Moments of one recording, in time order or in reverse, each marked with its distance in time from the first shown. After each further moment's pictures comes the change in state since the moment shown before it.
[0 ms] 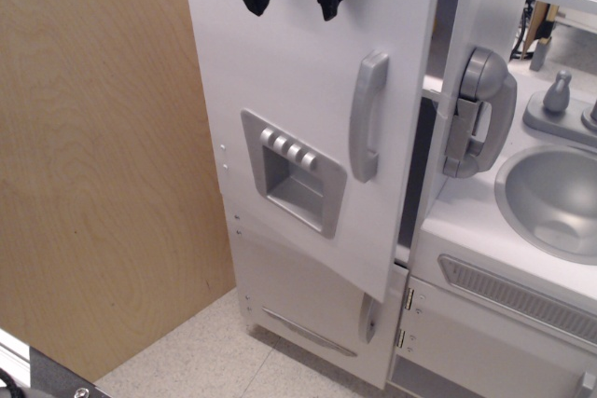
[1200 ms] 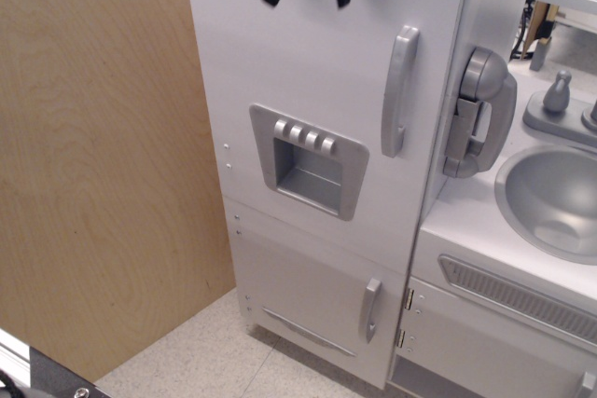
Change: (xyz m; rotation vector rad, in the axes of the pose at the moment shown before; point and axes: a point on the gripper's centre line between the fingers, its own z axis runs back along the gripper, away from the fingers) arm 0.010 -0.002 -0.007 -0.009 0.017 0.024
